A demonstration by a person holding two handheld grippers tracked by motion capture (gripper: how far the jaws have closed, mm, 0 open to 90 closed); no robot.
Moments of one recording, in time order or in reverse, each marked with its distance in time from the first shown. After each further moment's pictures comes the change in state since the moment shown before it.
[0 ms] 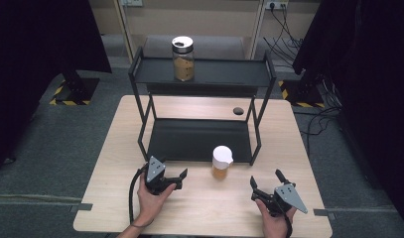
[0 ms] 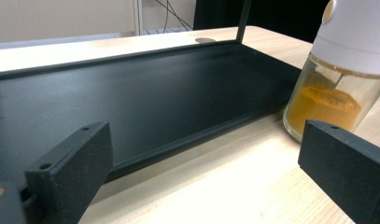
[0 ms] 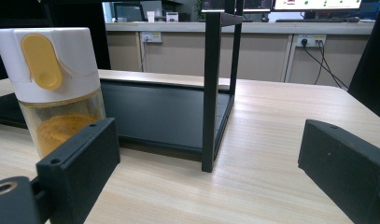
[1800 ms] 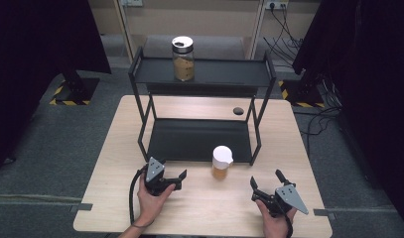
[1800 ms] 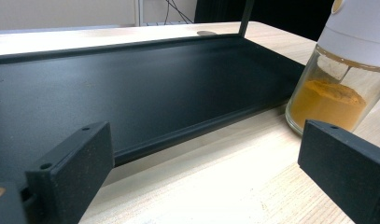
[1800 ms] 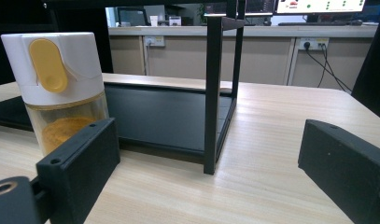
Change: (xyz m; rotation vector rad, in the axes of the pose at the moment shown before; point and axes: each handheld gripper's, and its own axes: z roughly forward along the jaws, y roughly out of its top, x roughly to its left) left arm 0.002 -0.003 0.000 0.008 0.001 -0.037; right arm -0.003 -0.003 -0.002 -0.015 0.013 0.006
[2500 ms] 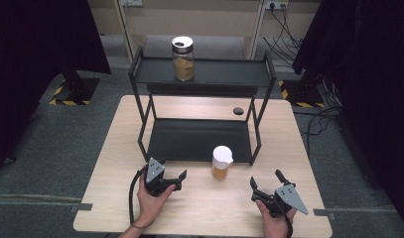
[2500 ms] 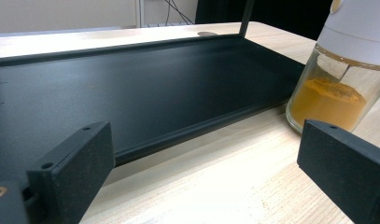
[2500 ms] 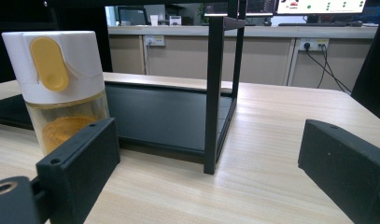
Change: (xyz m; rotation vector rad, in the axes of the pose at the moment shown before) left arm 0.000 -0.001 -0.002 -0.004 0.006 0.008; right arm 0.001 0.000 0.000 0.002 -0.002 -0.012
